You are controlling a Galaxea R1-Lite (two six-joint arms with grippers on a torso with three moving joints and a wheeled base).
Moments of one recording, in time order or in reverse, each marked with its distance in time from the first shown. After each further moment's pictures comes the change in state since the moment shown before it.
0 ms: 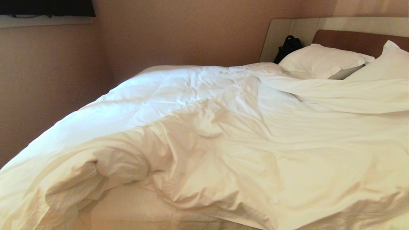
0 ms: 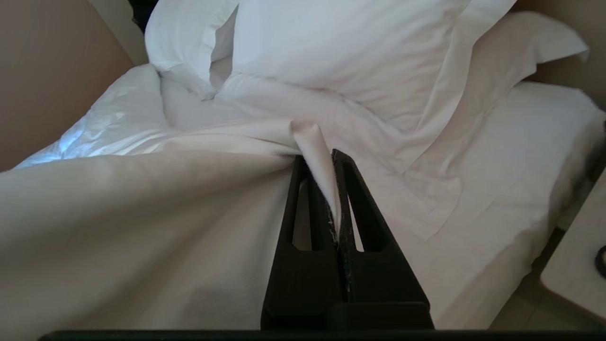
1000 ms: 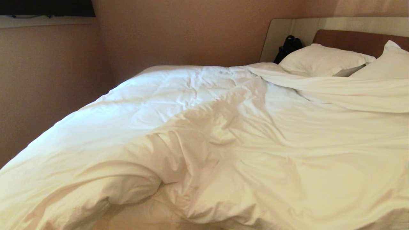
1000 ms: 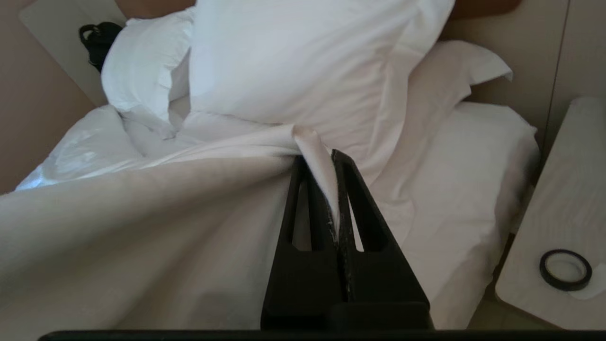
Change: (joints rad) left arm 0.000 0.000 0.000 -0.001 0.000 0.000; right arm -0.156 0.073 -0.084 -0.001 0.010 0.020
